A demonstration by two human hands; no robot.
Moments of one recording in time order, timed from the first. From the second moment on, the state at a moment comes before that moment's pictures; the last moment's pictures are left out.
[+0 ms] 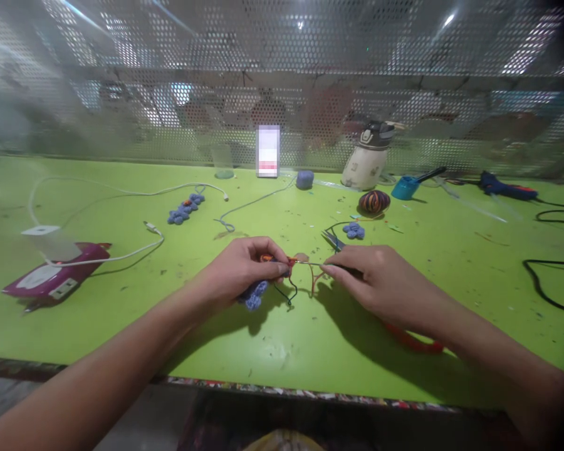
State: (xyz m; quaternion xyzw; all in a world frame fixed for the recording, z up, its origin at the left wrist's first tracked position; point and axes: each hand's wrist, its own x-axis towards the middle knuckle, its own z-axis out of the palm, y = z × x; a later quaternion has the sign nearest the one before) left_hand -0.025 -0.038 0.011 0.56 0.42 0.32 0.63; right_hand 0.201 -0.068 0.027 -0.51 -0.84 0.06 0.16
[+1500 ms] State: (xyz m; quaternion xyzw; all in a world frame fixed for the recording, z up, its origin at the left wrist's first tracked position) left_hand -0.015 -0.047 0.009 0.69 0.40 0.27 0.55; right_hand 0.182 -0.058 0.002 -0.39 -0.89 0.00 0.24
